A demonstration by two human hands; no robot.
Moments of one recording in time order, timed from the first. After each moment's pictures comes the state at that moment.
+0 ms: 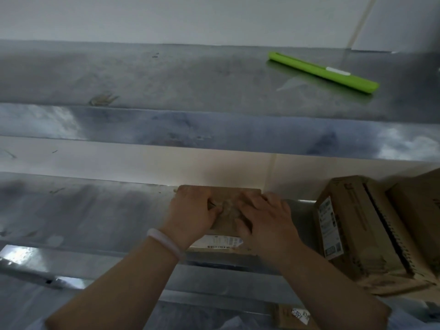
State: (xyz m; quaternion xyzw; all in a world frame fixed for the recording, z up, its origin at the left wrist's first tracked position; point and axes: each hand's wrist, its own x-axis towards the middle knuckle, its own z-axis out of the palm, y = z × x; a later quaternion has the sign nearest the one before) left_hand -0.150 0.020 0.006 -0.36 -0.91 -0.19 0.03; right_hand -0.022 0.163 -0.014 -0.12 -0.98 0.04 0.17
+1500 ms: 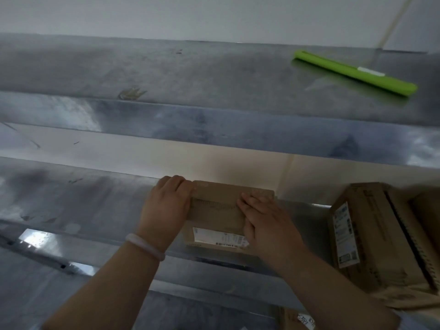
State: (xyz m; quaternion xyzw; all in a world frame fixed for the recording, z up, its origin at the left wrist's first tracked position) left_hand -0.176 -0.041 0.006 -0.40 -0.88 -0.16 0.22; right_hand -0.035 0.151 -0.023 -0.06 -0.98 0.08 0.15
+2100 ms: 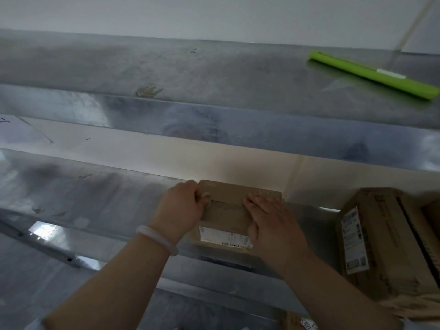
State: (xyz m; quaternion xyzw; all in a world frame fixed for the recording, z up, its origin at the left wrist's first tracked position) left_hand -0.168 -0.027 0.020 -0.24 -0.94 -0.22 -0.03; right_hand -0.038 0.145 -0.021 -0.08 -0.98 0.07 0.14
